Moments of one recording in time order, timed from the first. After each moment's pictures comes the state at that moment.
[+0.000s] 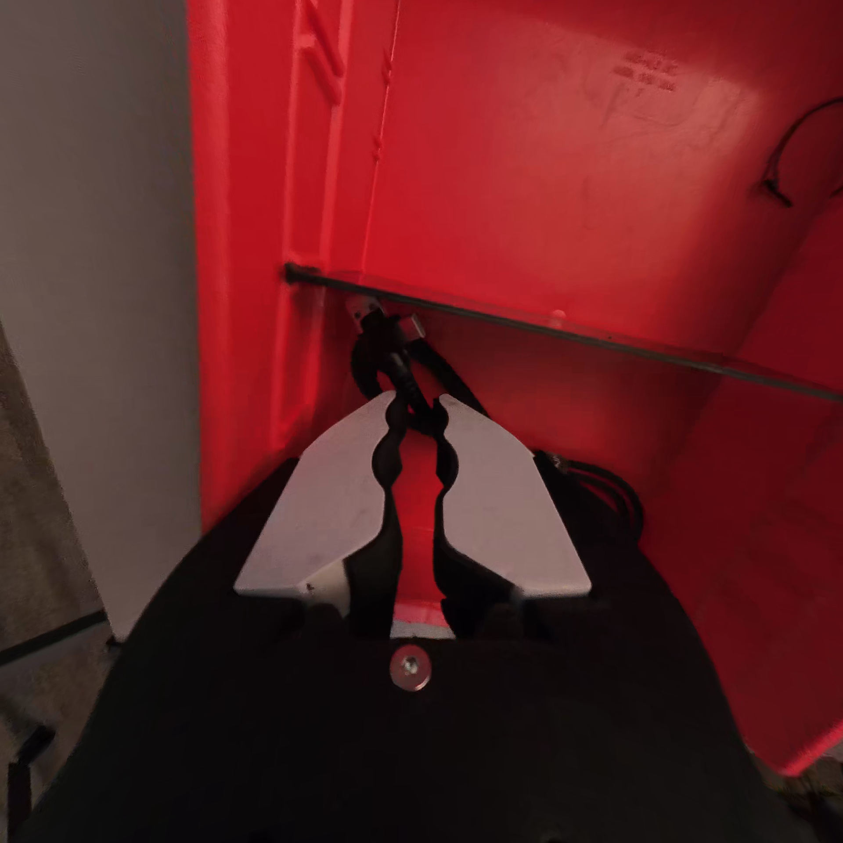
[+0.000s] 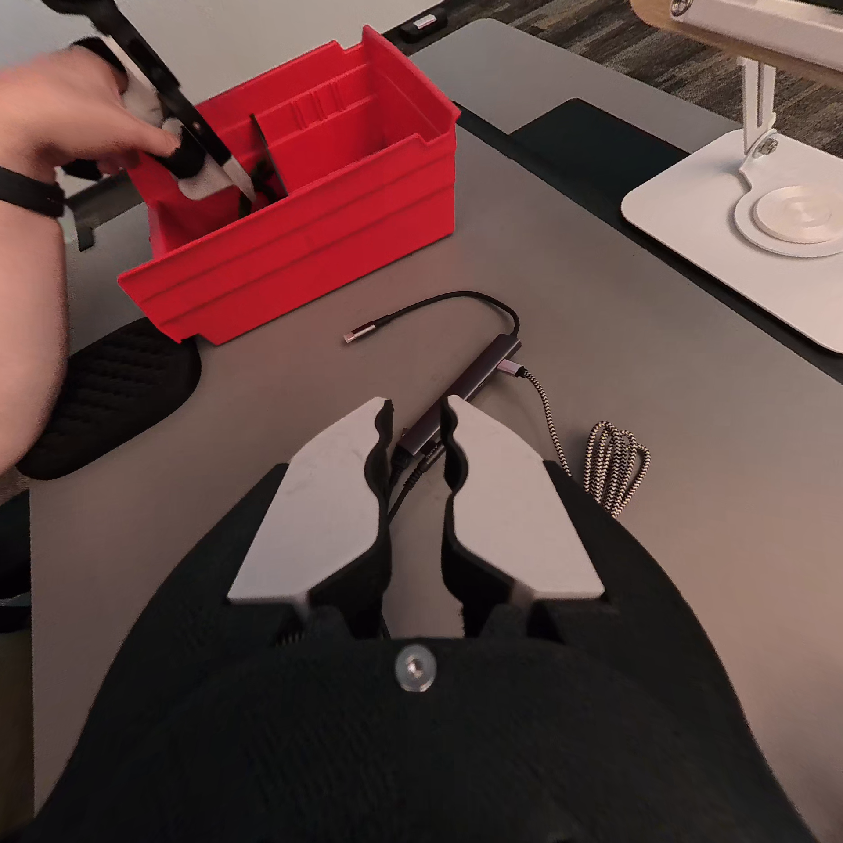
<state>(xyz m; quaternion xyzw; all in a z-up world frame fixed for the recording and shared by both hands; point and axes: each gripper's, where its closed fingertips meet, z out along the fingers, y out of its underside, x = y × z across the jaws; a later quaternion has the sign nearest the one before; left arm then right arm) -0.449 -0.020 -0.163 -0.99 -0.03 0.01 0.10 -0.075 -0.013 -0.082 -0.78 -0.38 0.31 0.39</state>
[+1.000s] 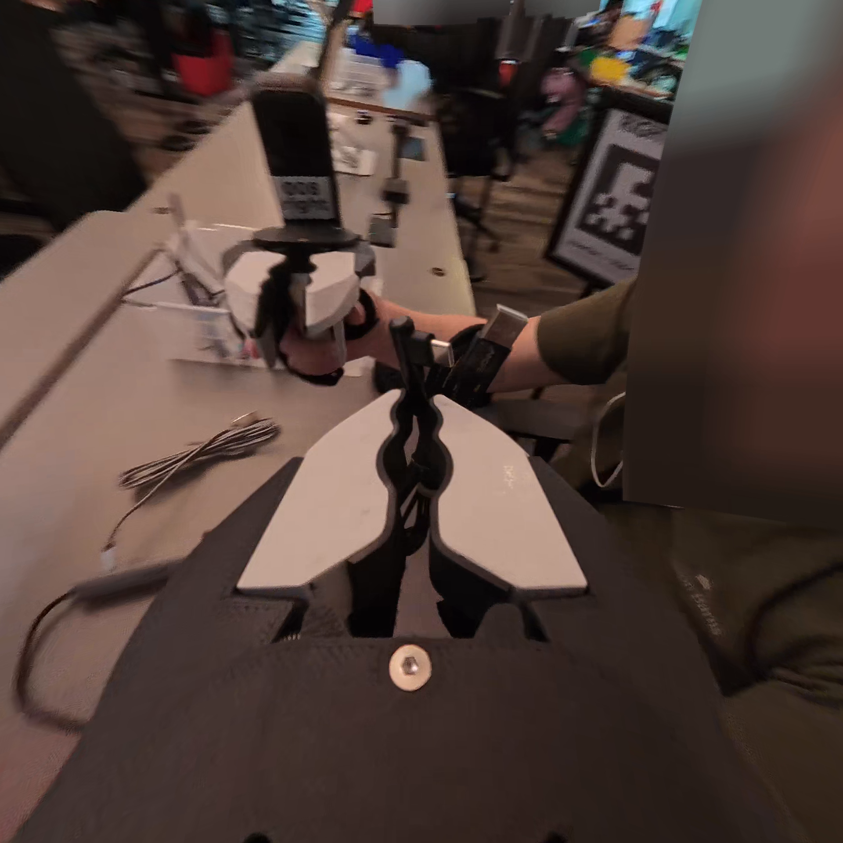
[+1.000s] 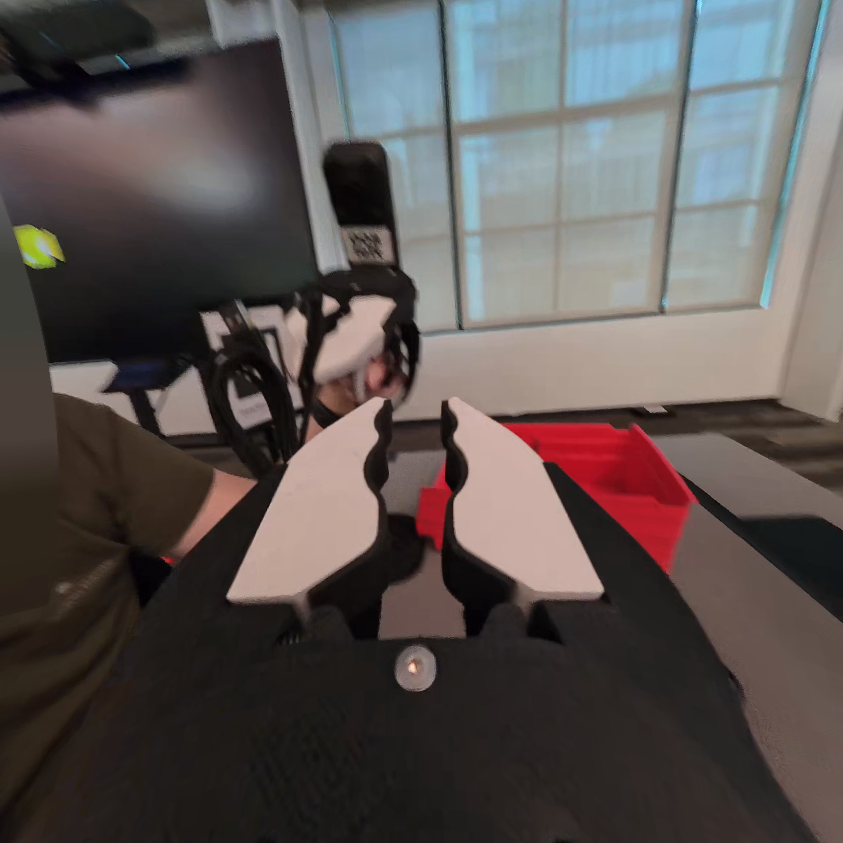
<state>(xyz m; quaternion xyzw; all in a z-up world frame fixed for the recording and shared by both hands) -0.118 -0.183 0.075 -0.58 0.56 -0.47 0.35 -0.085 -0.114 0.074 -0.44 -0.42 0.60 0.52</state>
